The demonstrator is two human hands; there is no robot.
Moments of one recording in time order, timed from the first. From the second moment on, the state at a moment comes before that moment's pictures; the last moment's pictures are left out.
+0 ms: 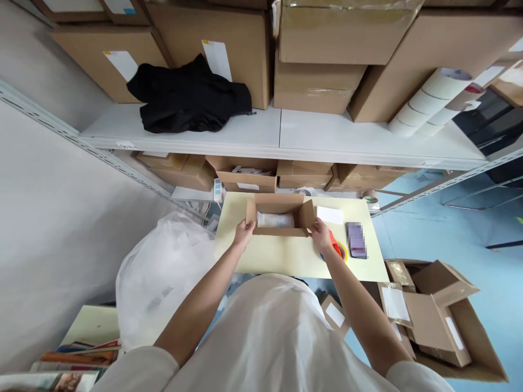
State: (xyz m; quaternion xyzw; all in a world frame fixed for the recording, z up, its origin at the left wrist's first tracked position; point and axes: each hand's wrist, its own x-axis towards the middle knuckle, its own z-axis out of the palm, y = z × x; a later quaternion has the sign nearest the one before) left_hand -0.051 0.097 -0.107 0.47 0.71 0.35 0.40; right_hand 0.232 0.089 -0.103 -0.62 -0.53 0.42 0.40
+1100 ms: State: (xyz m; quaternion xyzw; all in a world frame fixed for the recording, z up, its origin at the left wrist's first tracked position) left_hand -0.095 0.073 -0.127 0.65 0.53 0.34 0.42; right_hand 0.210 0.059 -0.095 -0.59 -0.67 0.39 0.23
